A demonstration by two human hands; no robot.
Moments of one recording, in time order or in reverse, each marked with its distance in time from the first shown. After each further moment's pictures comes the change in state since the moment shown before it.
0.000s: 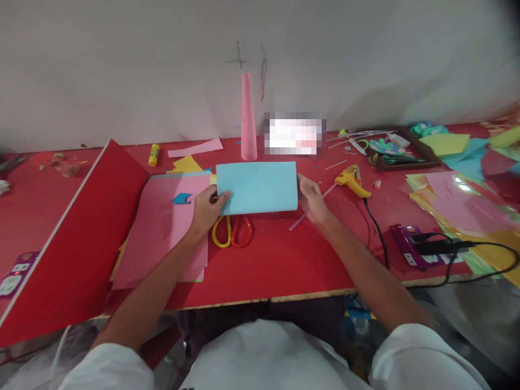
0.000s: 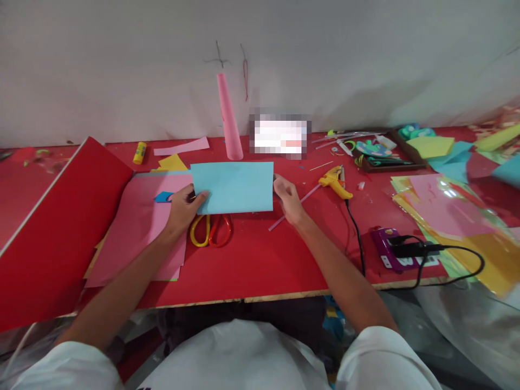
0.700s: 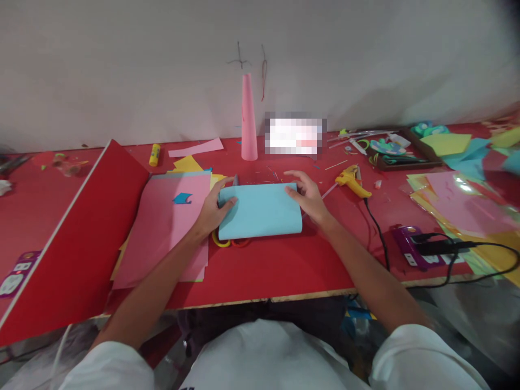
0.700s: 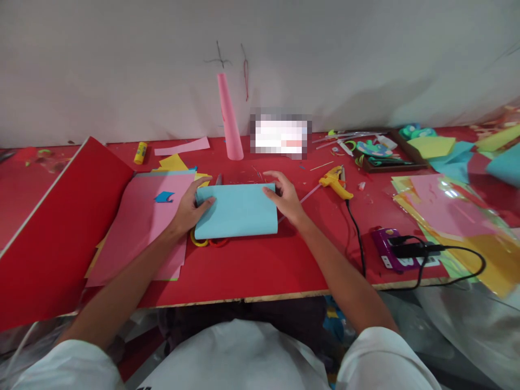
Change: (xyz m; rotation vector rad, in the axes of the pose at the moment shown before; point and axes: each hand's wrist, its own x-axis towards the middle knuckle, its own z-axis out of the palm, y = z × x) left_hand -0.002 0.005 0.003 -0.029 -0.141 0.131; right_hand -0.001 -0.002 -0.001 -0.149 -0.007 -0.013
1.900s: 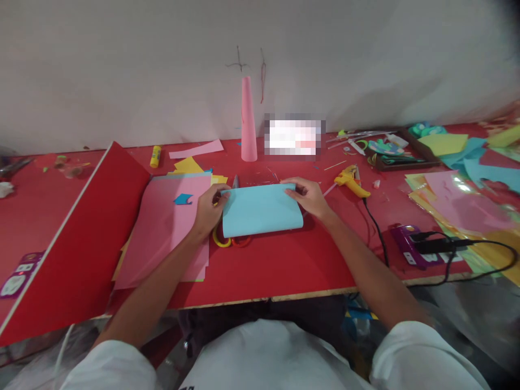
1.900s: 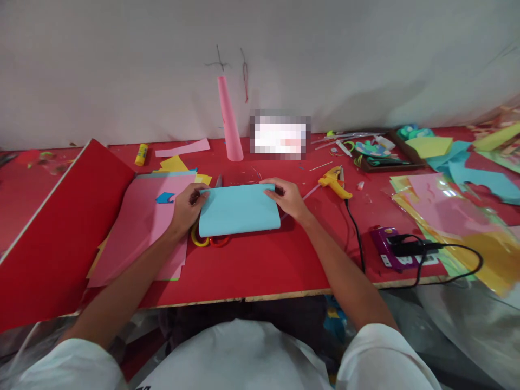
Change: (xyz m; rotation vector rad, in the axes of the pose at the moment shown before) left_hand 0.000 0.001 -0.001 0.115 0.113 -0.013; right_hand 0.010 0.021 -0.020 -0.164 -0.082 -0.158
